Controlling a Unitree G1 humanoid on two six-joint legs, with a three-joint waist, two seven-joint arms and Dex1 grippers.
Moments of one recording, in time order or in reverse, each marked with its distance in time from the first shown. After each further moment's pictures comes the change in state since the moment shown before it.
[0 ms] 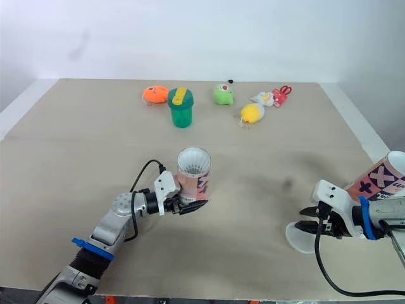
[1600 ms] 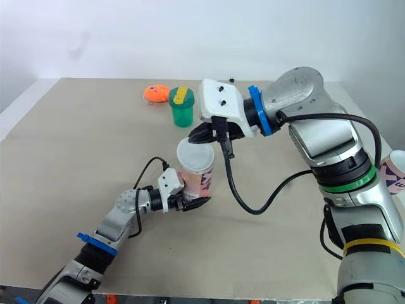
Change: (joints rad) left arm -0.044 -0.012 -0.020 0.050 -0.001 -0.011 0.041; right arm -1.186 0.371 0.559 -0.087 -0.023 0.155 0.068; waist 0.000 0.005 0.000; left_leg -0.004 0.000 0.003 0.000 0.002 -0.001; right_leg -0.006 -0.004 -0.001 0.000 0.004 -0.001
